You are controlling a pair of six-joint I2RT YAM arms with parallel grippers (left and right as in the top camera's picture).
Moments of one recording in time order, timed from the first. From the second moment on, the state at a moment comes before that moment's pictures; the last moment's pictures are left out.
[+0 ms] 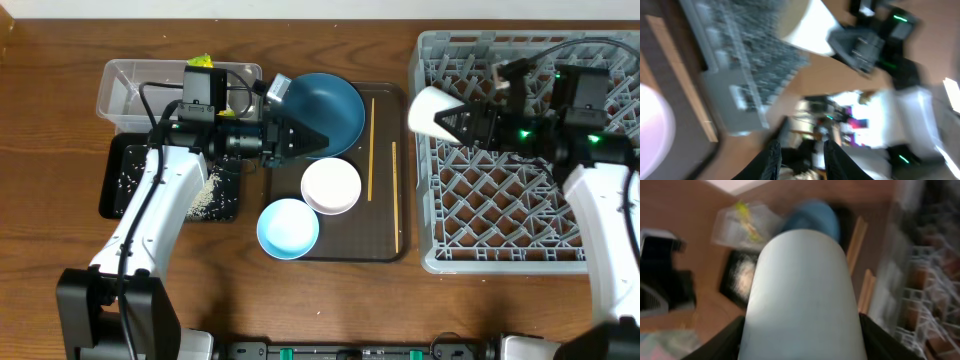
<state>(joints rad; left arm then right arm) -0.11 1.59 1.20 -0.57 1.31 -0.40 -0.09 1.46 1.27 -0.75 -0.79 0.17</state>
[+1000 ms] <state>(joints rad) -0.11 1.59 1.20 -0.88 0.18 -0.38 0.14 1.72 1.58 -1.54 -0.05 0.23</state>
